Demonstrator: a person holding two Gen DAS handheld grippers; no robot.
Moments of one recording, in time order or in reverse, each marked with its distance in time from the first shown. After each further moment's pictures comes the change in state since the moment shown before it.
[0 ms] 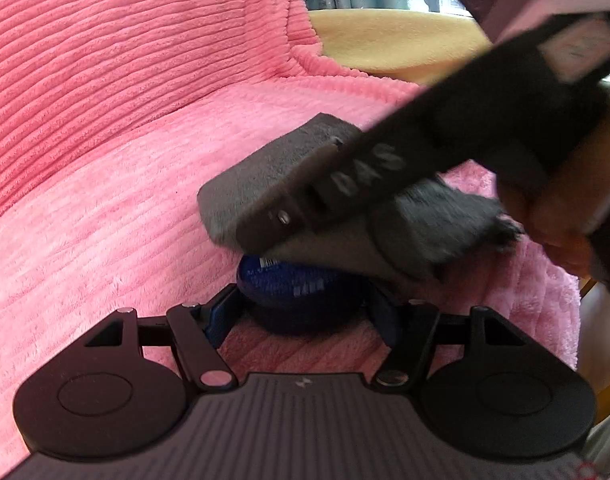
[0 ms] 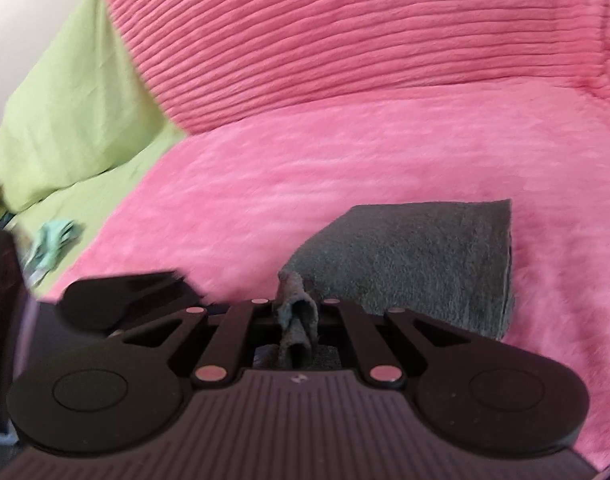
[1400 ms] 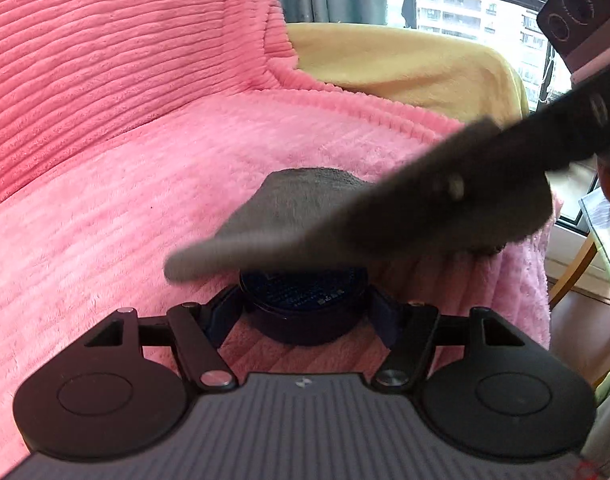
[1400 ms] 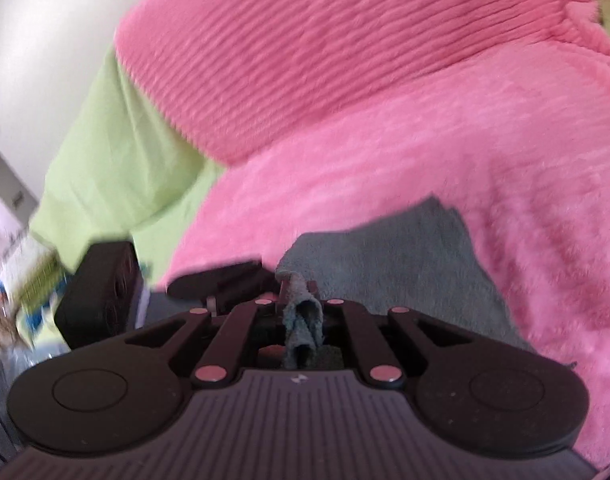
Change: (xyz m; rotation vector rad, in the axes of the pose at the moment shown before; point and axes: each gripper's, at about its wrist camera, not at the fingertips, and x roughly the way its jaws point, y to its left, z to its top) left arm -0.003 0.004 0.011 -0.008 -0.030 -0.098; right arm -0.075 -0.007 -0.023 0.148 0.010 0.164
